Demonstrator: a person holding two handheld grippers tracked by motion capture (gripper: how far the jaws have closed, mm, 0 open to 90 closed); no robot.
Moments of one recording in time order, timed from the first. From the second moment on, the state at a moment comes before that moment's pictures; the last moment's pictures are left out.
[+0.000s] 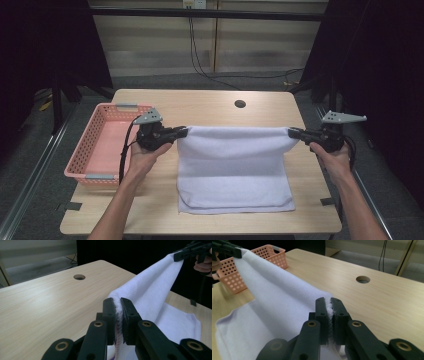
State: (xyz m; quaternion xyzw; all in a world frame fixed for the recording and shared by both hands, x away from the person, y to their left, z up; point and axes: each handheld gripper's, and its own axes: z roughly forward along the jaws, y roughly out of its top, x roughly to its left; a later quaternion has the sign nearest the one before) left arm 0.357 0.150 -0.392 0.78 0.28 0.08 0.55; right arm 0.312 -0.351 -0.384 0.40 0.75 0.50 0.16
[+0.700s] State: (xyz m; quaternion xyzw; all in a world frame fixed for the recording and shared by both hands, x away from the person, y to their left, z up) left arm 0.264 0.166 -0.464 0.84 0.28 0.03 0.47; right arm 0.216 -0.340 -0.462 0.39 0.81 0.44 0.09
